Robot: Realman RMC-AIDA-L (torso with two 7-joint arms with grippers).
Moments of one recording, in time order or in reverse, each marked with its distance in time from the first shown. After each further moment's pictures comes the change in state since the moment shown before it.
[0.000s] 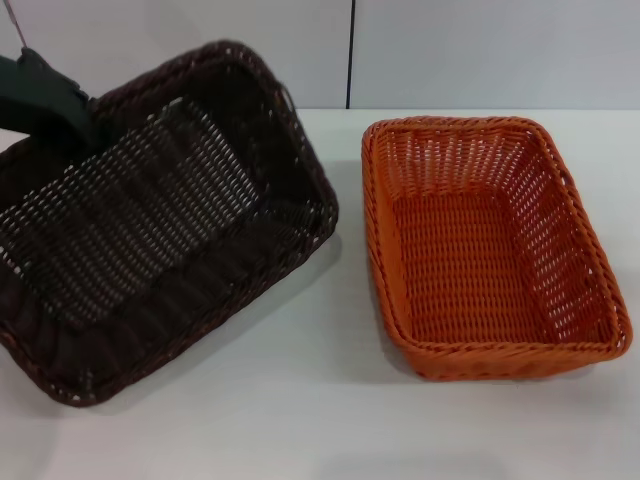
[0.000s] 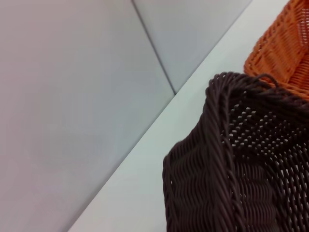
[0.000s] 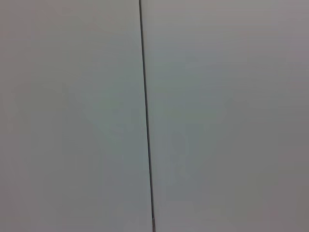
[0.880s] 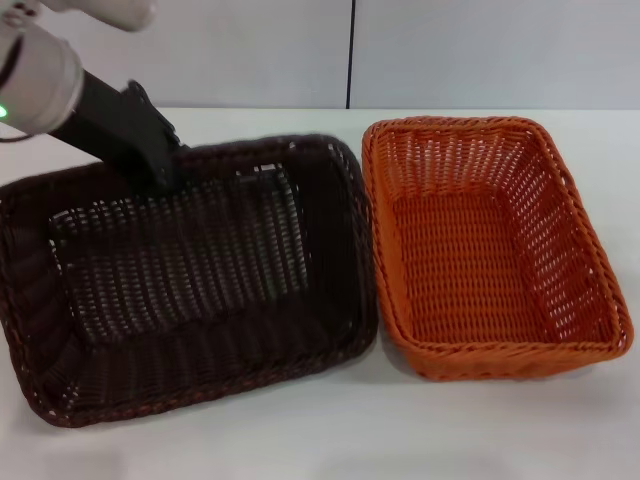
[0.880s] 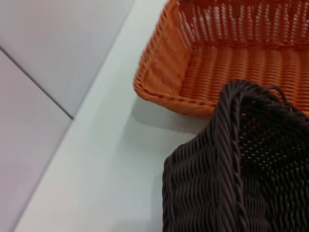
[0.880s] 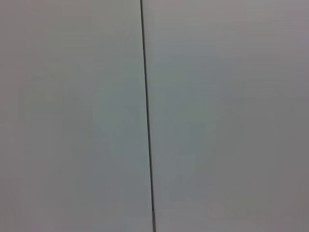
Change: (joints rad) left arm -0.201 0.003 -0.028 0.264 -0.038 -0.124 0.219; right arm -0.004 0.002 -0.003 0.002 0.000 -0.008 0.000
